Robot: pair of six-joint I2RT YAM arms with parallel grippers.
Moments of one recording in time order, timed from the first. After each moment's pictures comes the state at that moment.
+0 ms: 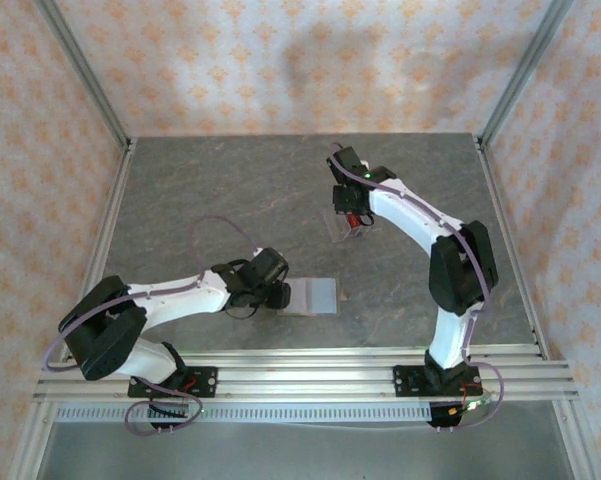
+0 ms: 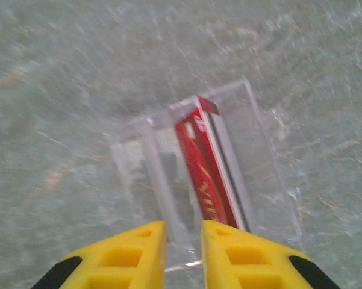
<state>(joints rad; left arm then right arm) -0.79 1.43 0.71 -0.38 -0.03 -0.69 0.51 1.86 1.55 -0.81 0.25 0.49</state>
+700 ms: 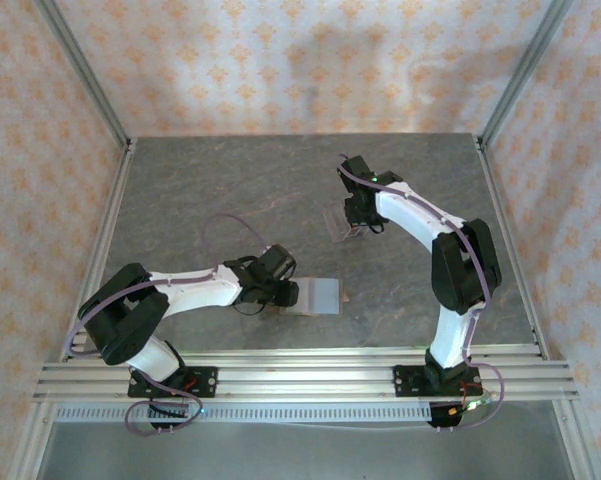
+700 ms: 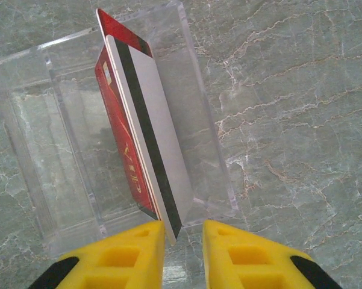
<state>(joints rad) -0.78 1.55 0.75 -0.31 0.03 -0.66 0.46 1.85 1.46 -0.85 0.26 0.40</state>
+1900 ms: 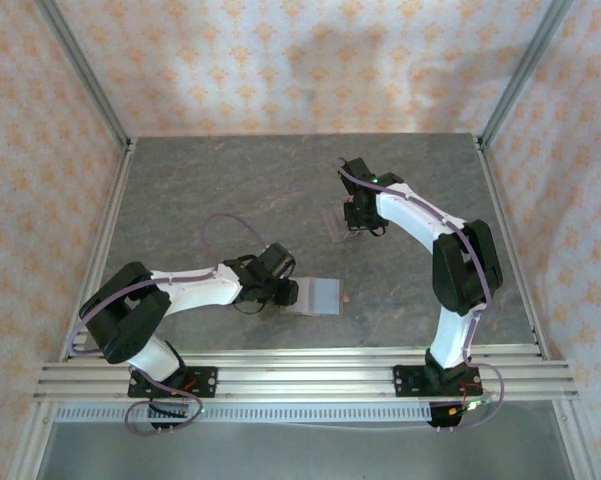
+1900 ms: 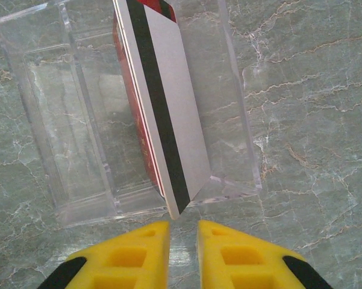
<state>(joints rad) -0.77 1.56 0.75 -0.30 0.04 -0.66 0.46 1.84 1.45 -0.87 0.19 0.37</state>
